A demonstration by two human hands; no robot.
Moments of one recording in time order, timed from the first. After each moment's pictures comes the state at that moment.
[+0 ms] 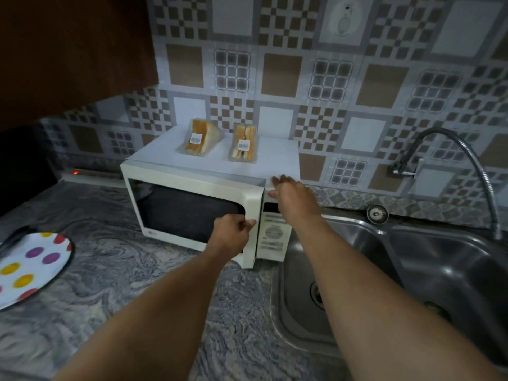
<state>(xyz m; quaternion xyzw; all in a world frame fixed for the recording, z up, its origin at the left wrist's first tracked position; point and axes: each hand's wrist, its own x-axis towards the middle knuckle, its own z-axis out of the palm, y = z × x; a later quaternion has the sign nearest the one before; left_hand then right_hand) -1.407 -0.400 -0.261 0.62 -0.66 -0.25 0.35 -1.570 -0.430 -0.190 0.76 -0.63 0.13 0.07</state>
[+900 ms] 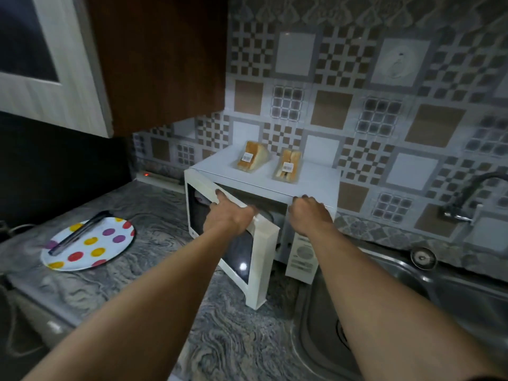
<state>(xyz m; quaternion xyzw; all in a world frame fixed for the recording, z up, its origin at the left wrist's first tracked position) -1.352 -0.356 -0.175 0.79 -0.46 -0.25 0.32 -1.530 -0.423 -0.176 0.78 -0.62 0.09 0.03</state>
